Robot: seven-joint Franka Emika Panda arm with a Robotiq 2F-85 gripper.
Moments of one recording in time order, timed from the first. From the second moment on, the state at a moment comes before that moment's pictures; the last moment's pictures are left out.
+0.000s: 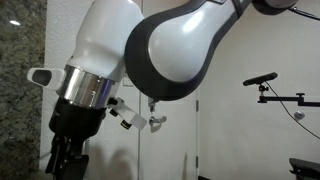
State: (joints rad) arm 0.33 0.71 0.25 -1.71 -0.42 2.74 -0.47
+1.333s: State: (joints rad) arm 0.22 0.73 0.39 -1.64 -0.25 2.61 -0.62
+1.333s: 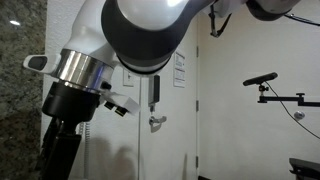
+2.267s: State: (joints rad) arm 0.23 0.75 0.38 -1.57 -0.24 2.60 -0.63
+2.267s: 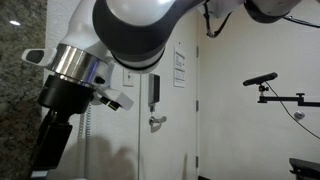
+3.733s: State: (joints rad) arm 0.25 0.95 0.38 -1.27 -0.14 2.28 -0.72
